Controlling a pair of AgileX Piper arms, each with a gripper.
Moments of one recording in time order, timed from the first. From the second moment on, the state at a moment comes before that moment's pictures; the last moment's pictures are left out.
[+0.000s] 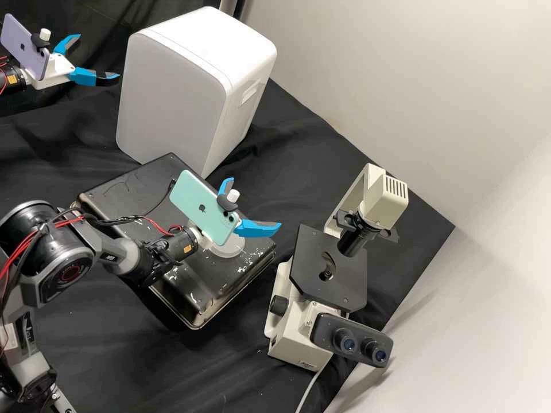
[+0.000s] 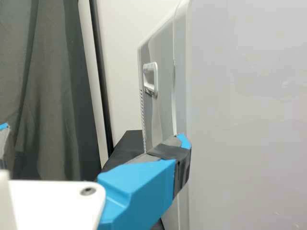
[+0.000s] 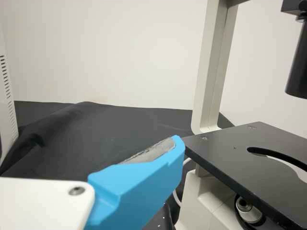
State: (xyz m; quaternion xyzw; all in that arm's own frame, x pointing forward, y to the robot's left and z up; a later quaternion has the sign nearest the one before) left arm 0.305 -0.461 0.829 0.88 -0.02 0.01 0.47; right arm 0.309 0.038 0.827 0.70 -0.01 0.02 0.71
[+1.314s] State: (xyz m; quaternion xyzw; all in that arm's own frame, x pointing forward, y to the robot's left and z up) left arm 0.227 -0.495 0.763 0.88 -0.11 -0.18 0.42; right arm 0.309 0.038 0.827 0.70 -0.01 0.02 0.71
